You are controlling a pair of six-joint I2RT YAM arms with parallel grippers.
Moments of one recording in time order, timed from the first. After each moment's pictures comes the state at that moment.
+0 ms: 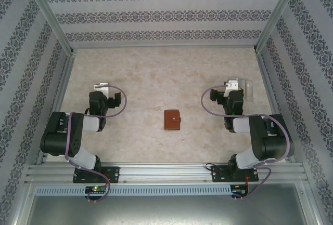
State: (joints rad) left arm -0.01 1.56 0.40 0.74 -0.09 0.01; right arm 0.04 1.51 0.37 0.81 0.09 0.02
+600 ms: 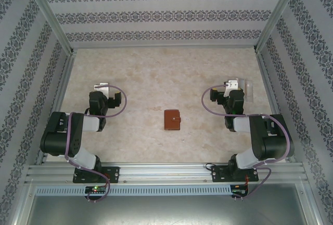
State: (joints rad) left arm -0.01 1.56 0.40 0.74 -0.08 0.01; right arm 0.03 1.51 0.38 0.78 0.05 0.02
